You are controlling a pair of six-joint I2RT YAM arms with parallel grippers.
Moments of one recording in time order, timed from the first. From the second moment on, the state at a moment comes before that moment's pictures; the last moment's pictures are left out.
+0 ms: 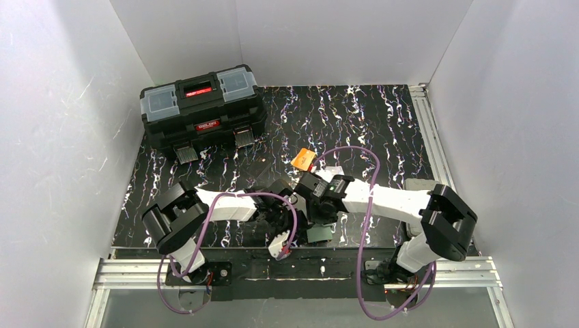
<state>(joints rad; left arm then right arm) -0.93 1.61 0.69 -0.17 0.71 2.06 1.07 1.50 0.98 -0.79 0.17 0.92</state>
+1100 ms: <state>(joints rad) -0.94 1.57 0.62 -0.08 0.67 2.10 1.08 1.56 0.99 -0.87 0.25 0.98</state>
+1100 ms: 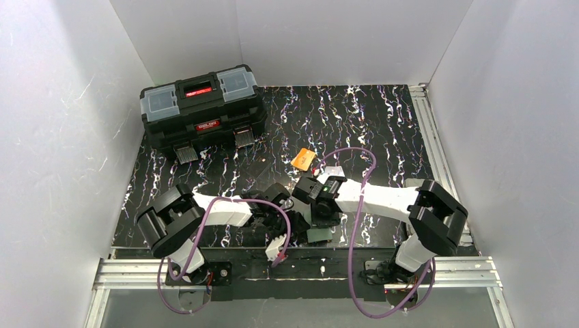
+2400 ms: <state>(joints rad) -0.96 1.56 0.56 0.00 0.64 2.10 1.09 1.65 1.07 -0.95 0.33 0.99</state>
